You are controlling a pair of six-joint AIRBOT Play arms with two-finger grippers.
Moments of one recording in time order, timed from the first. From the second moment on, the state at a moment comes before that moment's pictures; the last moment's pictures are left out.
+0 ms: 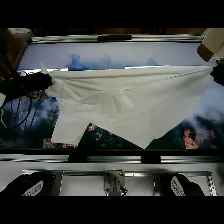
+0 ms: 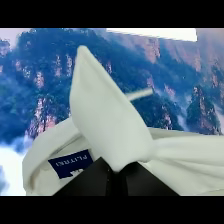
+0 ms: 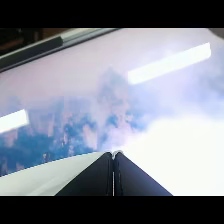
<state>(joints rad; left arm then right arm) -0.19 -0.99 1.13 1.49 -0.74 -1.79 -0.36 -0.91 1.13 -1.05 0.75 1.38</state>
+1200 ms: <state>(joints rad) 0.24 -1.75 1.61 1.08 -1.08 -1.48 -0.30 -1.33 1.16 -0.78 0.86 1.28</state>
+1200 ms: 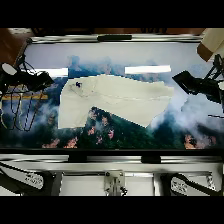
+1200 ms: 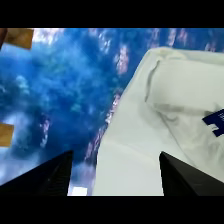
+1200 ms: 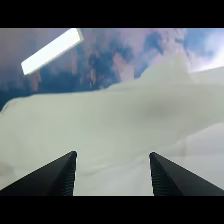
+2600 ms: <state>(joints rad) 0.21 -1.92 1.63 0.86 -1.09 -1.22 -0.25 -1.31 0.92 -0.97 1.25 1.40</state>
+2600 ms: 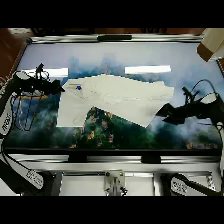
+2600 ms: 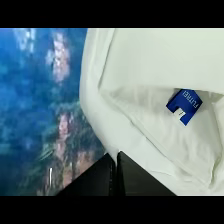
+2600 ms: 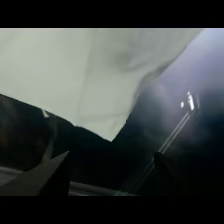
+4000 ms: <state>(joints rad) 0.21 -1.74 1.63 0.86 -1.10 -1.17 0.09 -1.03 0.79 -1.10 0.73 1.59</state>
